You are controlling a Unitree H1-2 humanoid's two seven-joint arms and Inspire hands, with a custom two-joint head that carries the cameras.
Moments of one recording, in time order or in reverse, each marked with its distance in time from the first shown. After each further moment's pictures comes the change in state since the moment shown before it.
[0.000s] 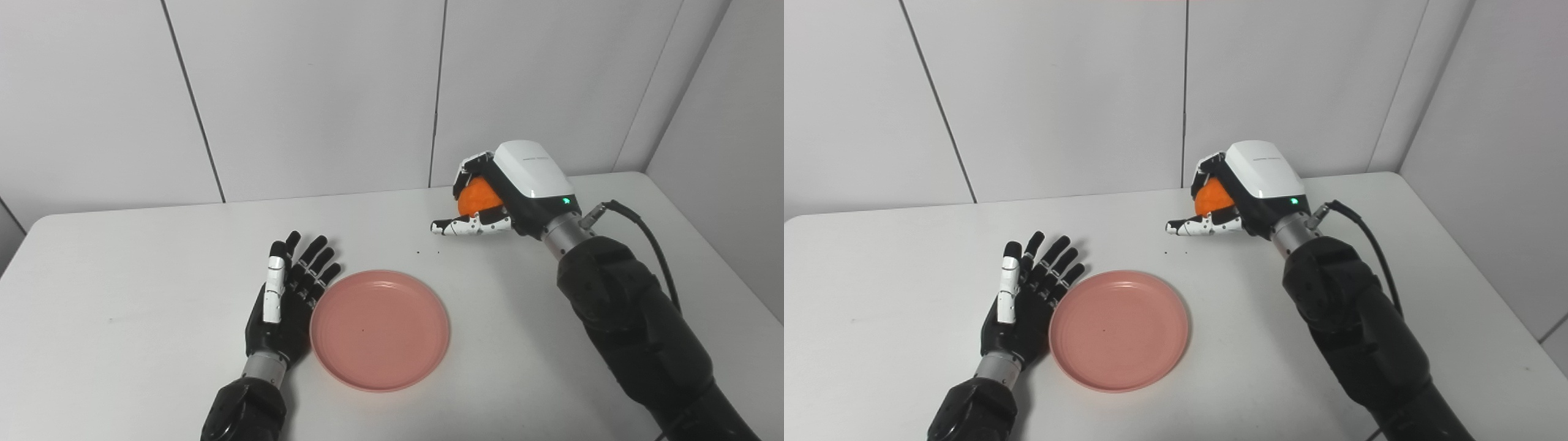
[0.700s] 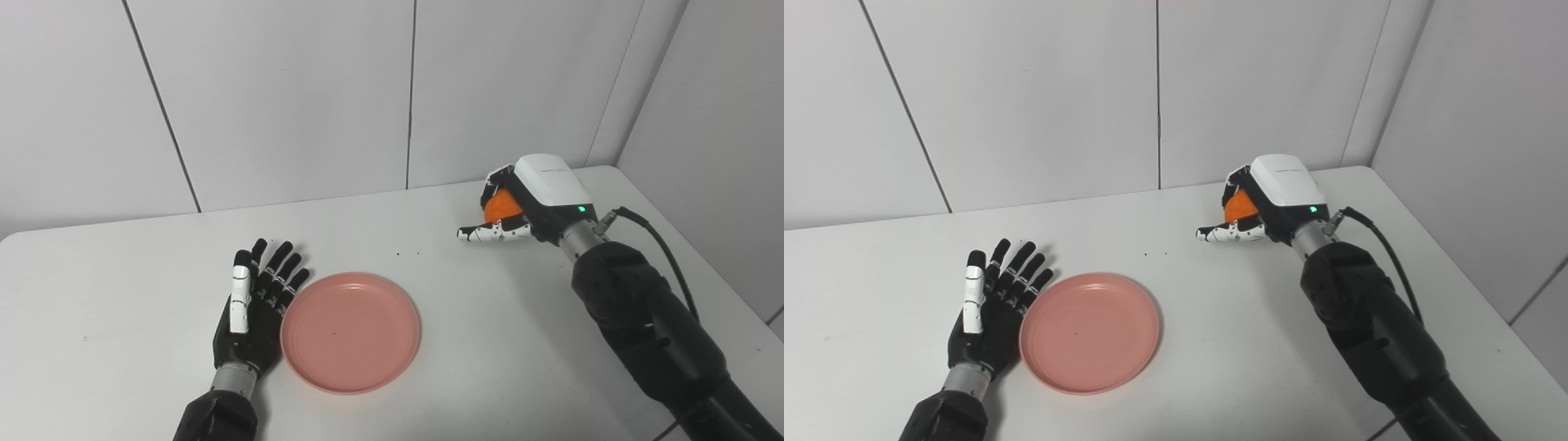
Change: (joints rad) left arm -0.004 0.033 0.010 0.001 -0.031 0.001 -0.006; right arm 0.095 -0.126 -0.053 0.096 -0.003 0.026 -0.072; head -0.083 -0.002
